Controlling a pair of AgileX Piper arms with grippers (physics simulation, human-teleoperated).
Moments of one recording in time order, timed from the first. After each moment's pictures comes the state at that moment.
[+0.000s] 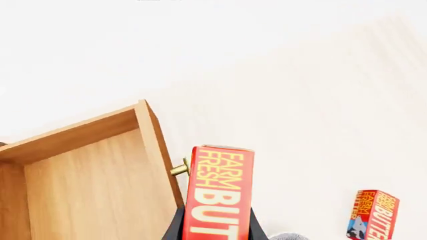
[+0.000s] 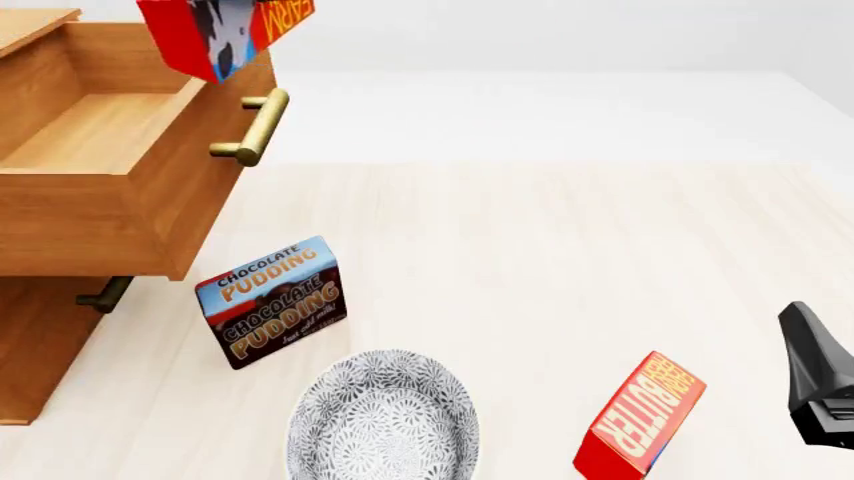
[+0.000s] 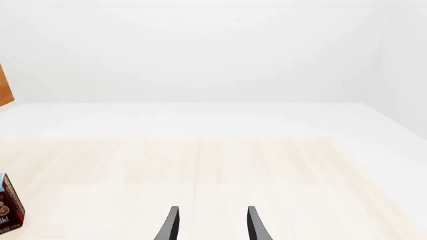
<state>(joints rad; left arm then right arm) -0.38 1.50 -1.92 1.22 -0.03 0.00 0.02 -0.01 0.00 0.00</state>
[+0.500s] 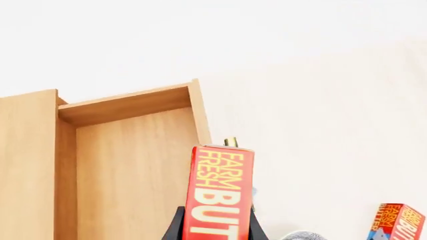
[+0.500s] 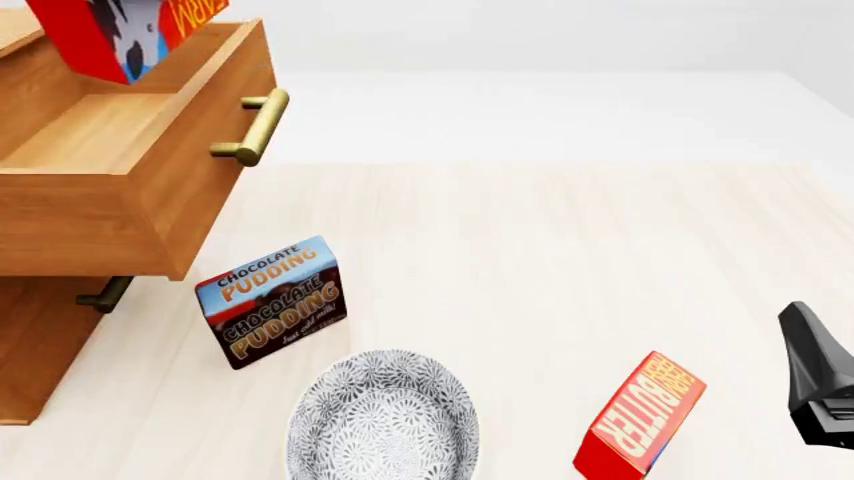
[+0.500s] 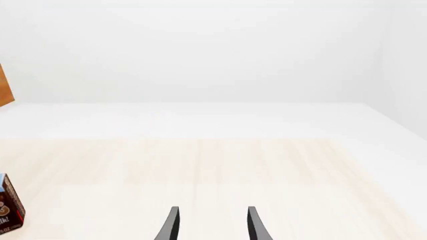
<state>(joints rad) -0.23 1.37 -1.81 1.22 -0.02 0.00 0.02 -0.01 0.00 0.00</state>
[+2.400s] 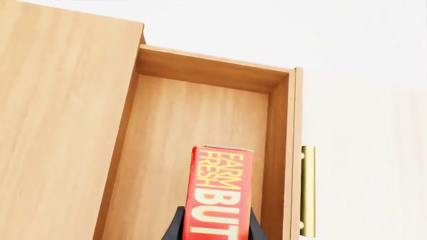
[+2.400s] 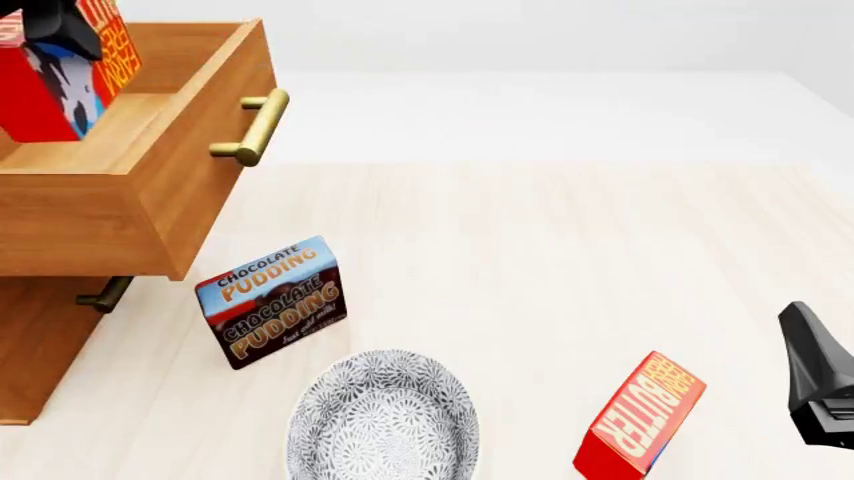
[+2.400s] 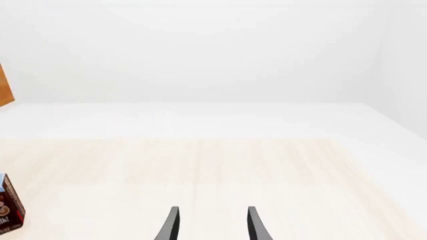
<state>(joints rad) 0.01 1.33 -1.58 1.12 -0.15 0.00 0.02 -0.01 0.00 0.00</state>
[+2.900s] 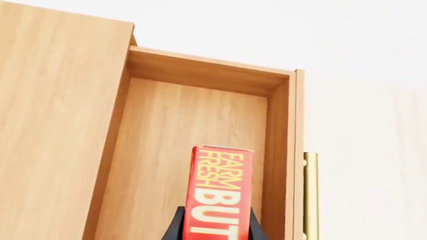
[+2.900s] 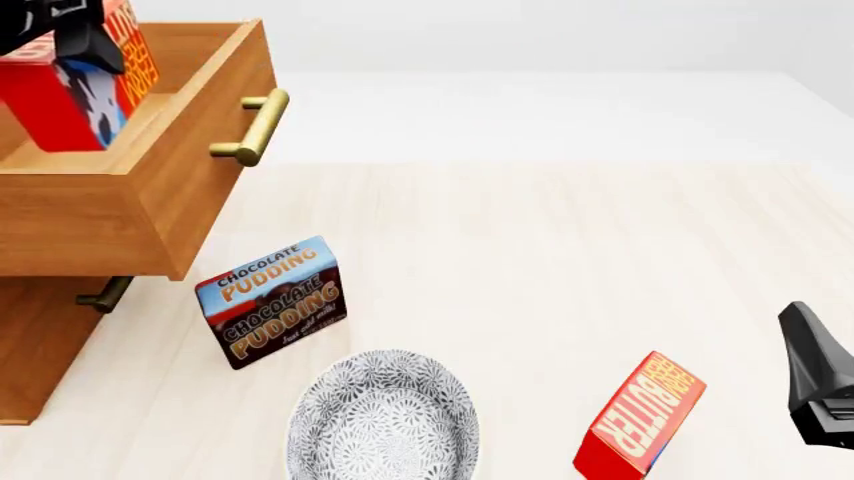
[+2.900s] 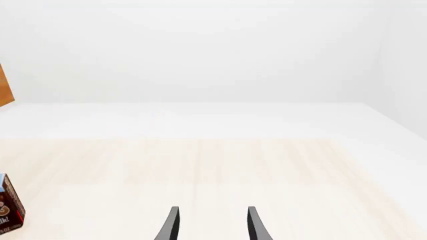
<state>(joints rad) 0.00 1.35 -1.52 1.04 -0.16 0.00 0.02 -0.01 0.00 0.00</state>
